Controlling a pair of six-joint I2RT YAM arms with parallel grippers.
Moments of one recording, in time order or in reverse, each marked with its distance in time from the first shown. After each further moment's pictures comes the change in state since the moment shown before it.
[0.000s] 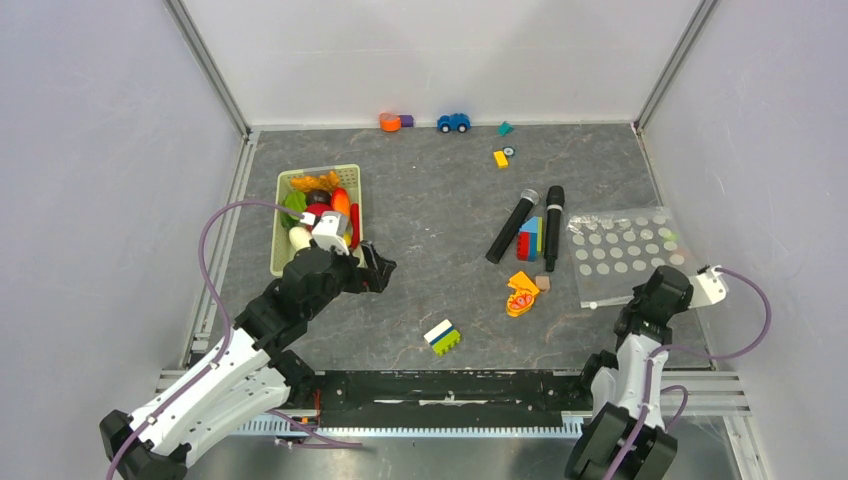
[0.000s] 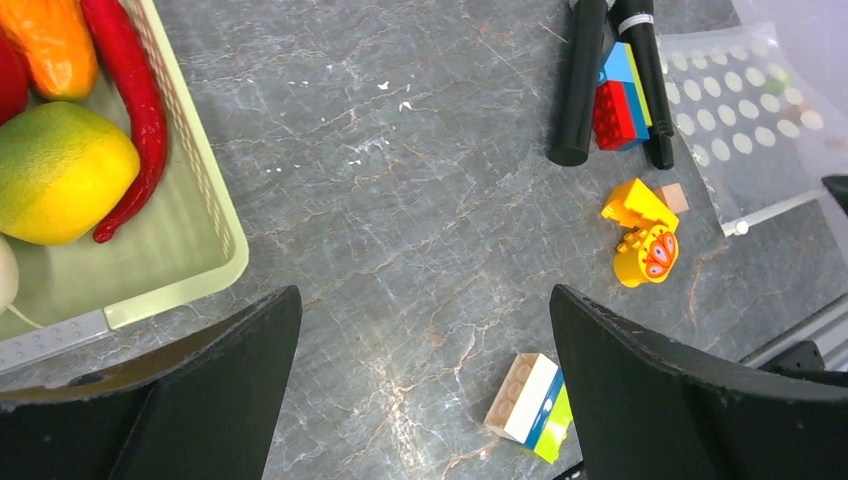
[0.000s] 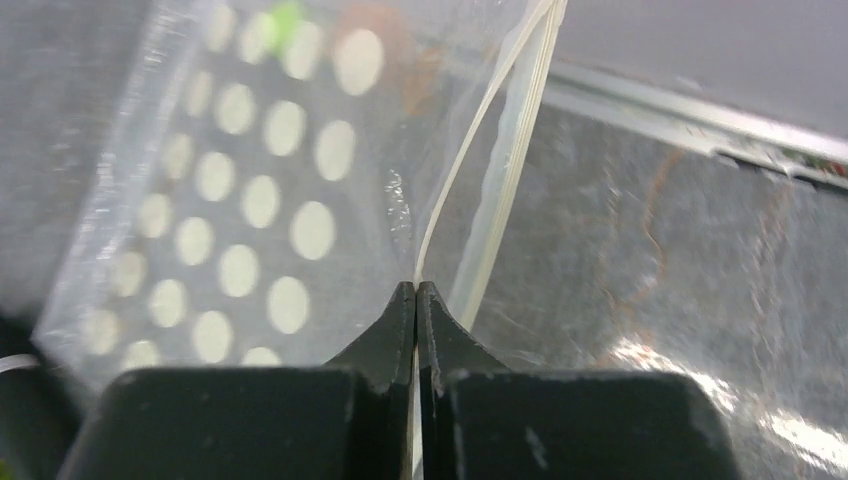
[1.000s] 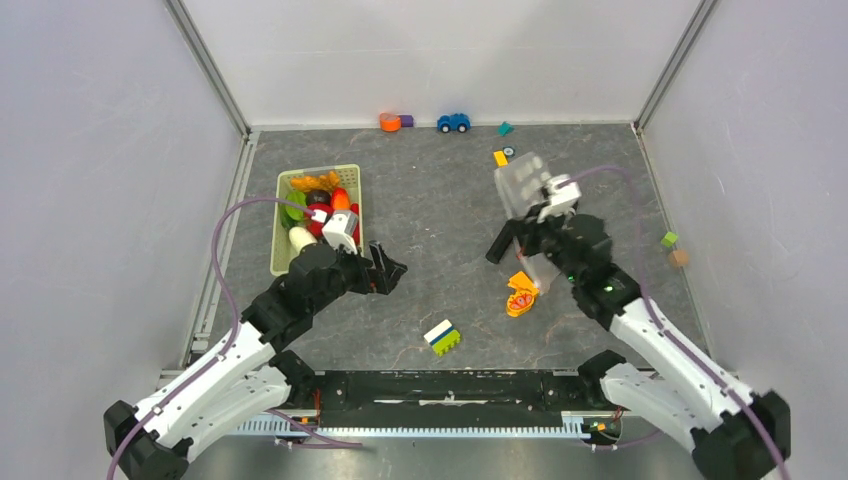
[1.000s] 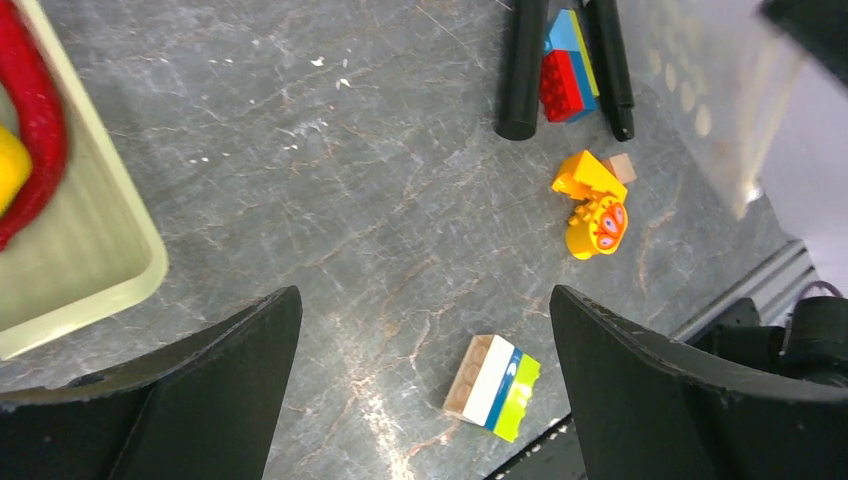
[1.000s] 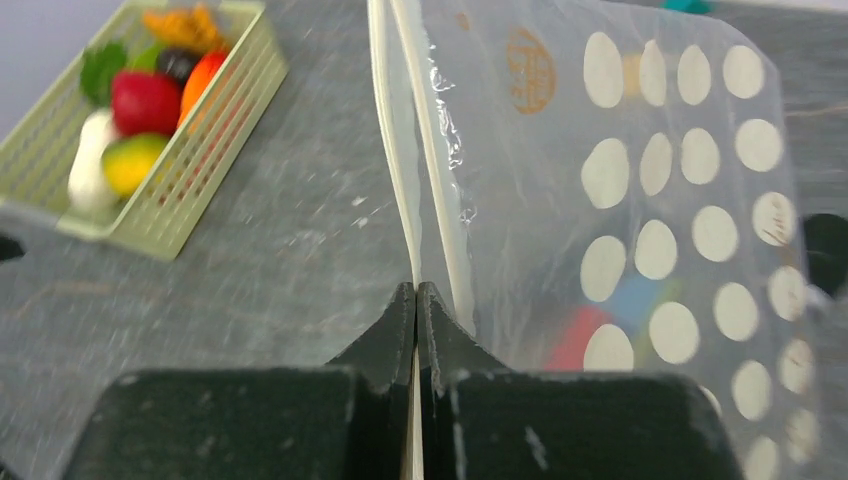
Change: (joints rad) left arm 0.000 0.048 0.000 0.047 0.120 -0.023; right arm 0.958 0.096 0.450 0.000 -0.383 -0.386
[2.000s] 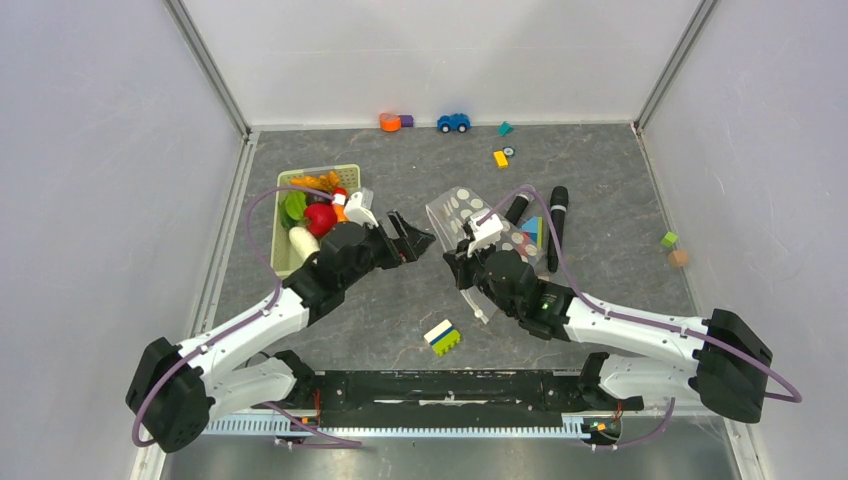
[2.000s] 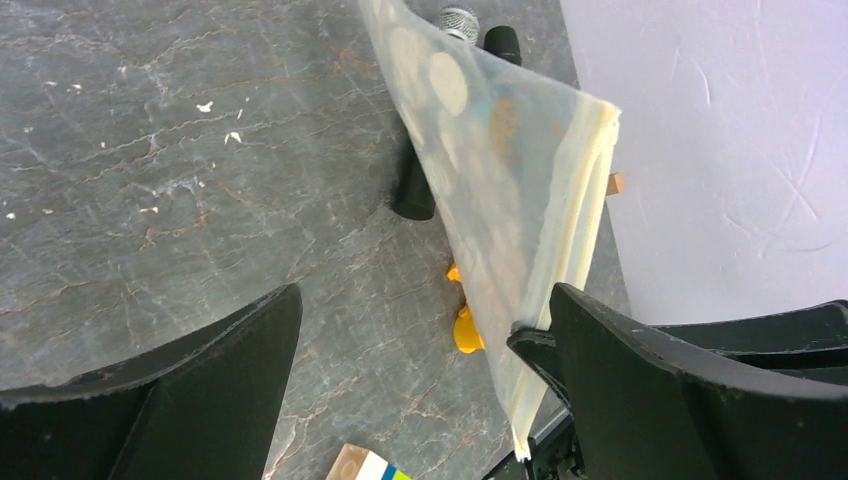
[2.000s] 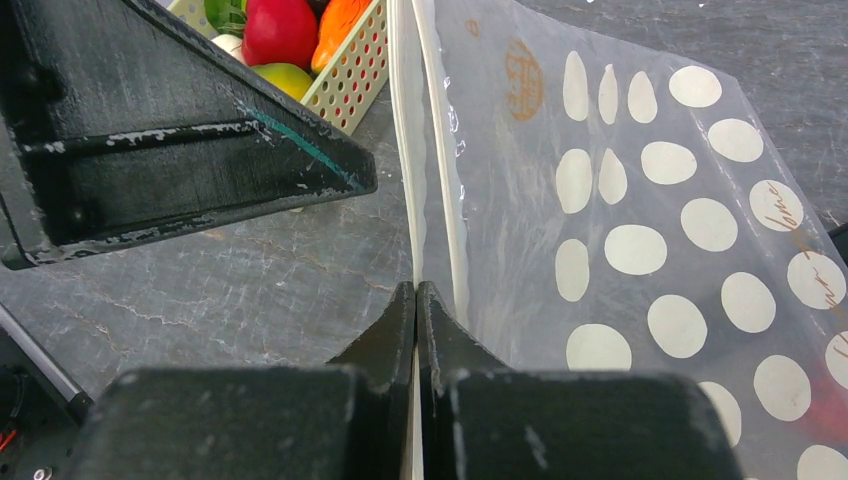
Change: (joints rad) left arm -0.005 0.346 0.034 0.383 0.020 -0.306; right arm 0.628 0.316 0.004 0.241 0.448 0.108
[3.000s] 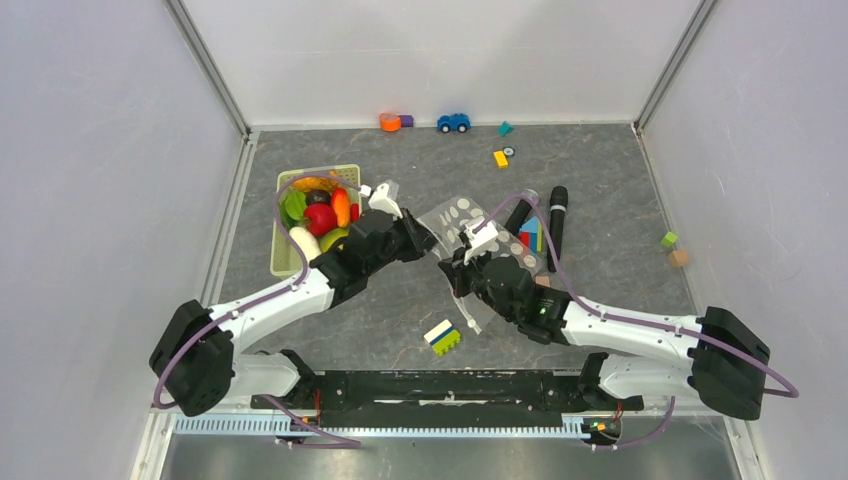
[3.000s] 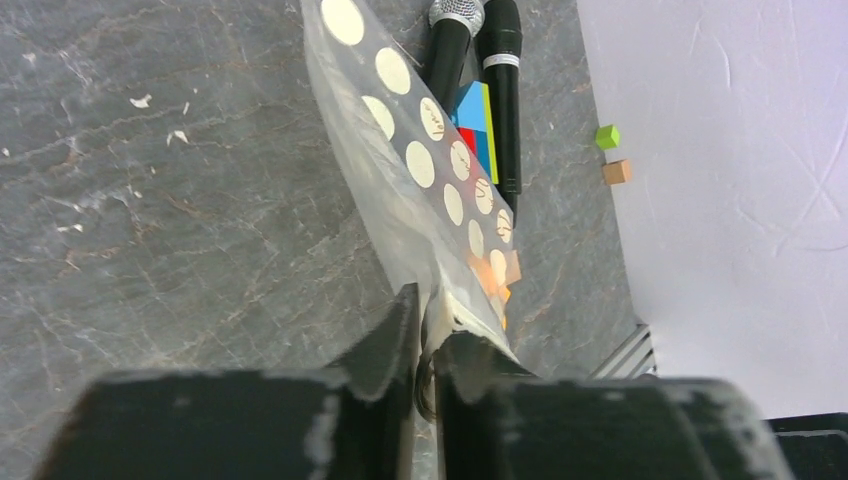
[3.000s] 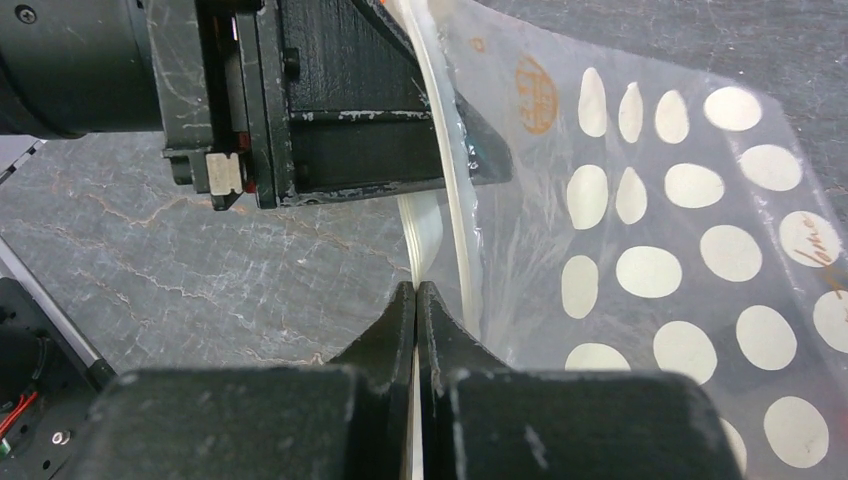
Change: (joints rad) left arm -0.051 0.211 0.122 0.043 -0.010 -0.025; right arm 0.024 0.012 -0.036 0.051 -0.042 0.005
